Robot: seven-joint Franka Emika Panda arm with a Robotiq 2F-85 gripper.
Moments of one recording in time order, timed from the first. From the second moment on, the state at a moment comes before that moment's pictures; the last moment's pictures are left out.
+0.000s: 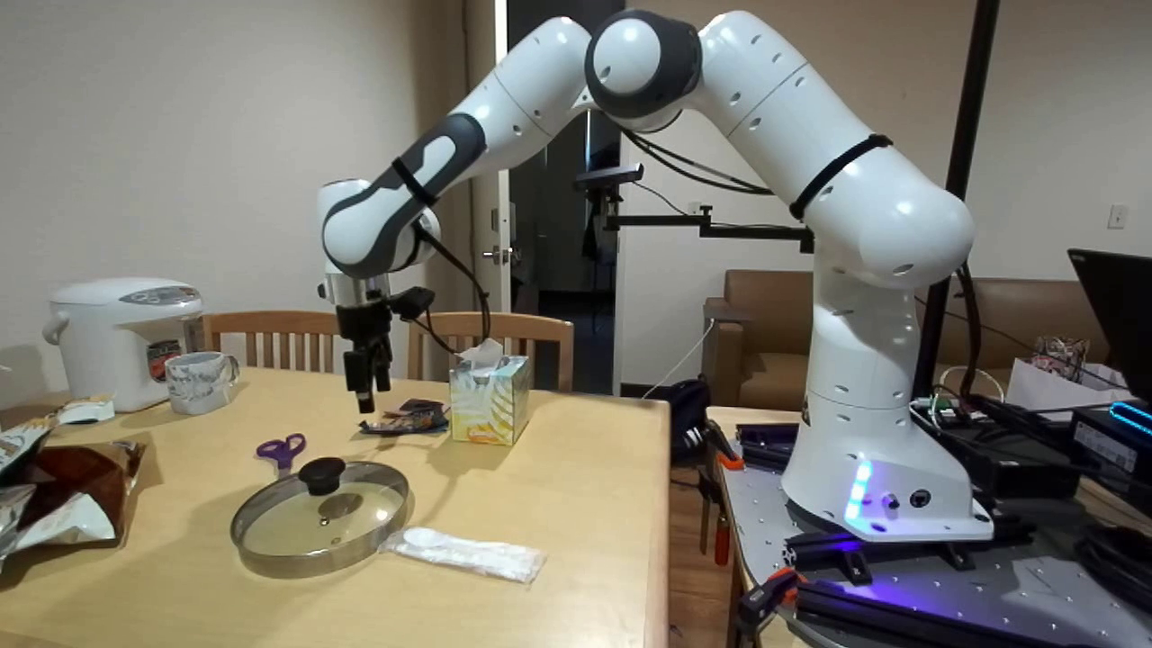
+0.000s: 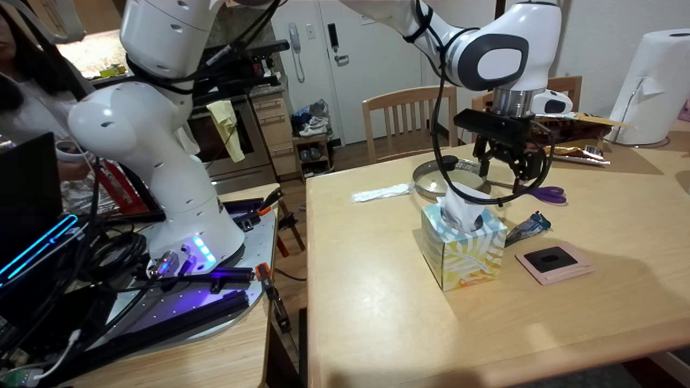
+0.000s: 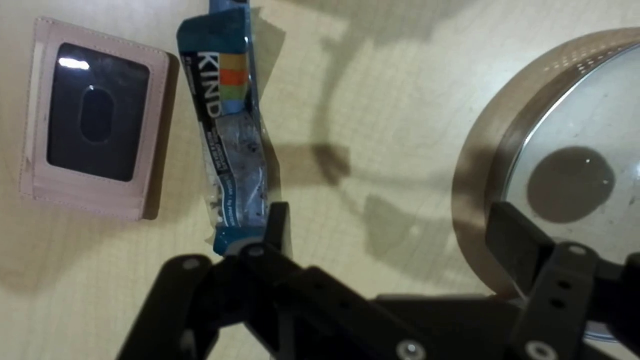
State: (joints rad) arm -0.12 0.75 0.00 -1.53 -0.03 2.23 -0.33
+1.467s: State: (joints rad) arm -0.12 0.39 -0.06 -1.80 -0.04 2.23 -0.30
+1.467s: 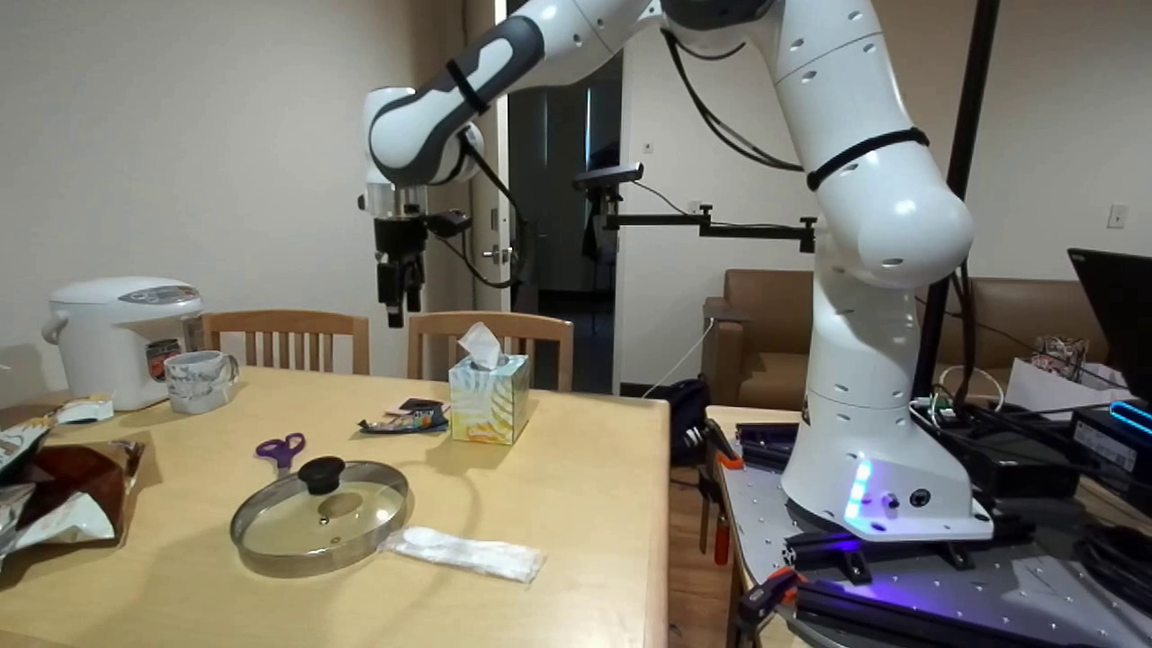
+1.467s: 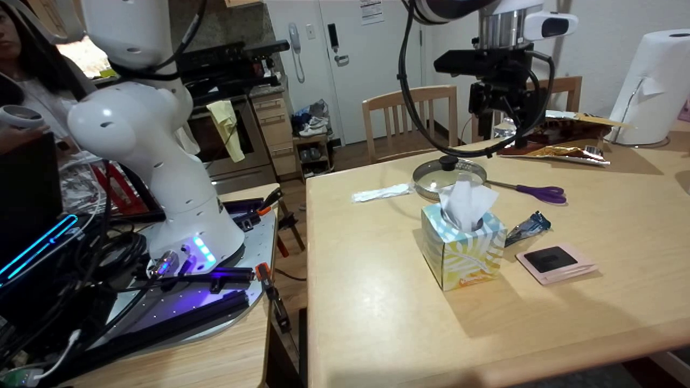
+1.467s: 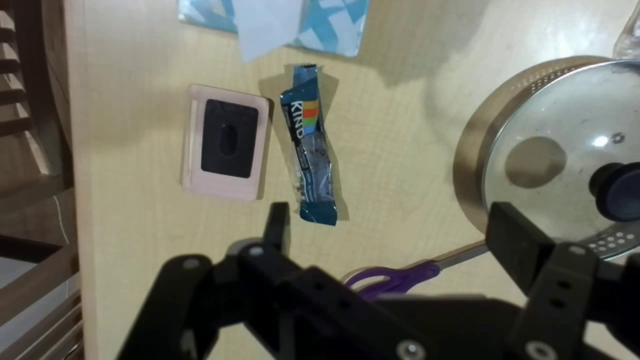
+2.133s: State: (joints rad) arm -0.17 0.33 -0.10 -1.99 0.06 2.30 -0.23
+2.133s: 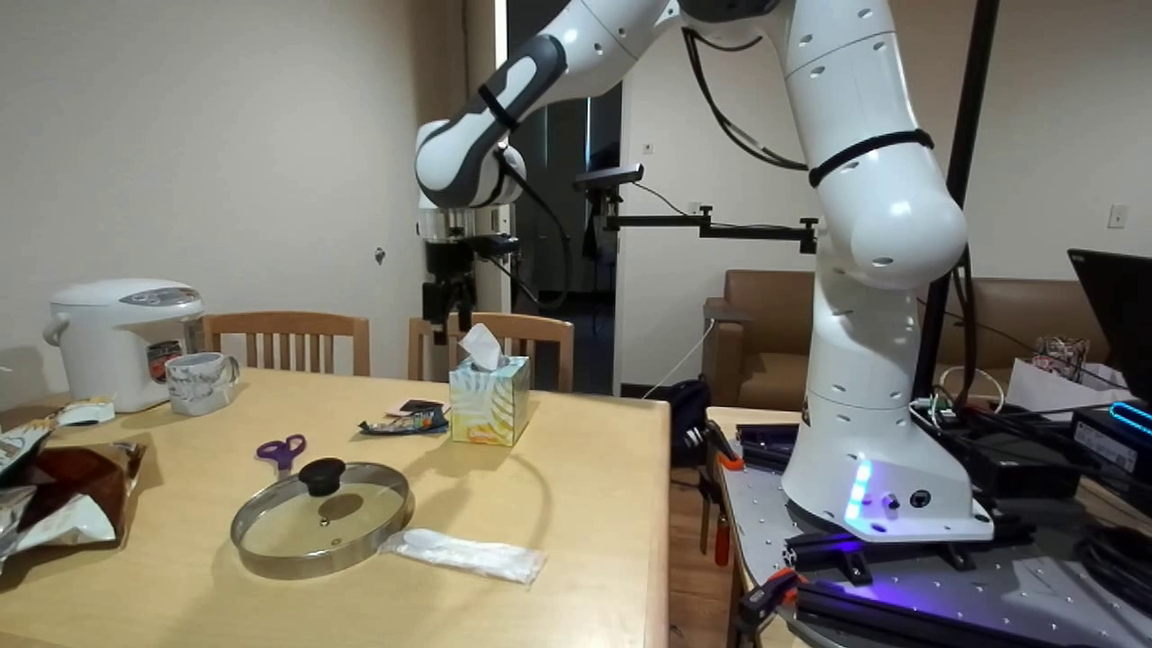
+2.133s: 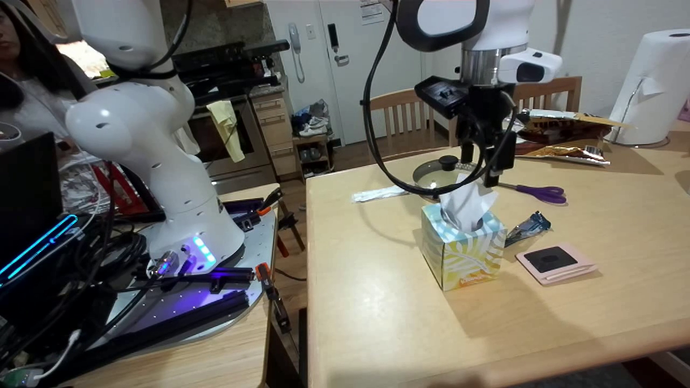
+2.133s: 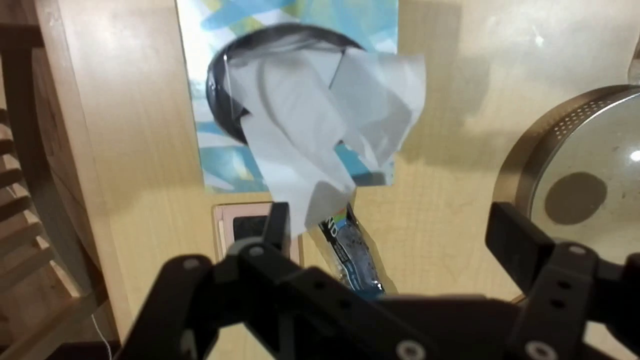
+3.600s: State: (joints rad) arm -0.19 0.27 -0.10 -2.08 0.10 2.45 -0.15
